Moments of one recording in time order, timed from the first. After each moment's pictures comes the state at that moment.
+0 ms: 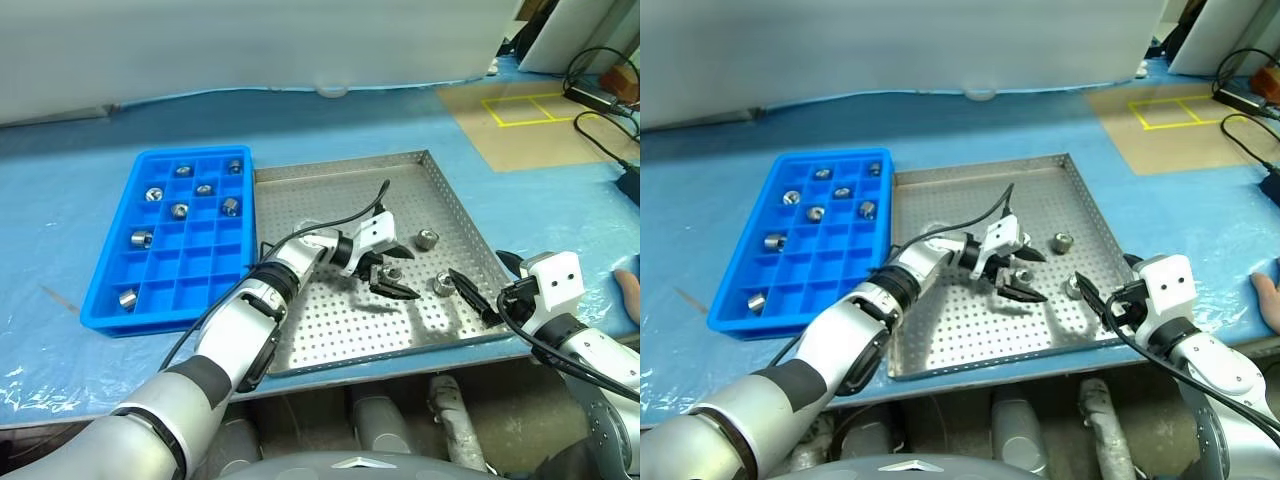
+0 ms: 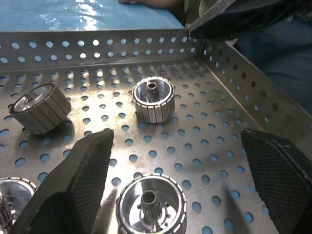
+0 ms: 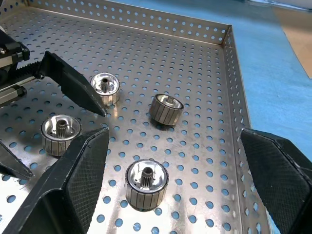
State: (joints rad) left arm -1.02 -0.11 -0.27 1.15 0.05 -0.20 -1.20; right arm 0.27 -0.52 -0.38 -0.64 0.34 0.55 0.47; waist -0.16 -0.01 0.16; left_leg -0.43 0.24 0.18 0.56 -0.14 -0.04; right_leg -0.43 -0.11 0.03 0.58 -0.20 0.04
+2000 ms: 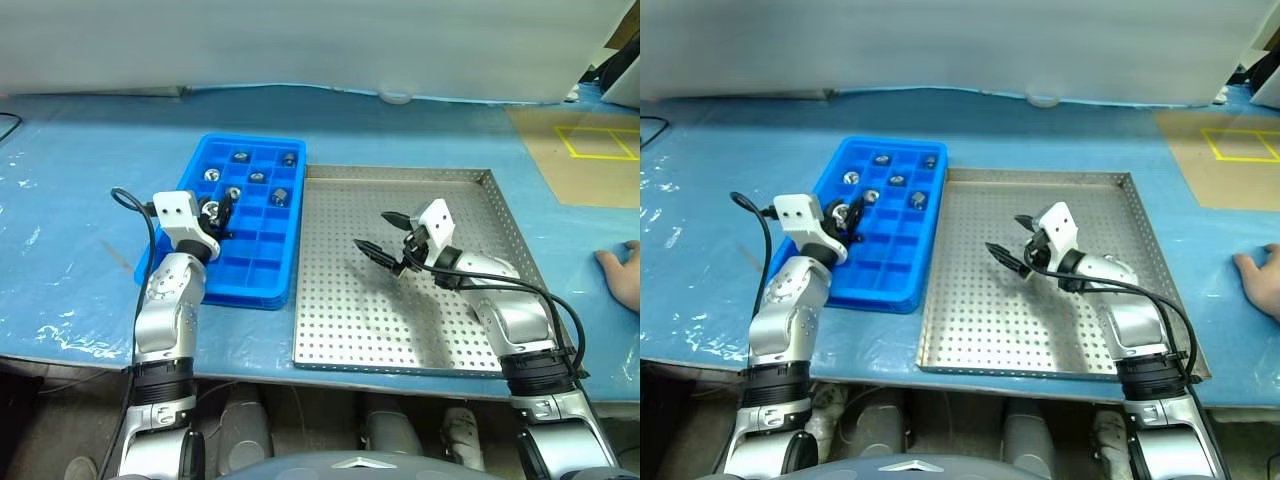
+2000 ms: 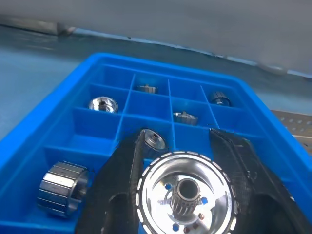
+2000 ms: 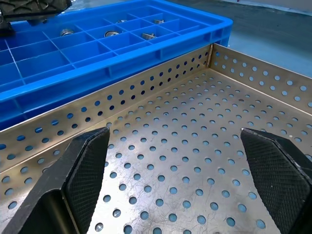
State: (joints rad) left arm -0.29 0.12 0.22 -0.09 -0.26 0.33 -0.19; right arm -0.32 -0.45 0.04 -0.03 0.29 0.32 0.73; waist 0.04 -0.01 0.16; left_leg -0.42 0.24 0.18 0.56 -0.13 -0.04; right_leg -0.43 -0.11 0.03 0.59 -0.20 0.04
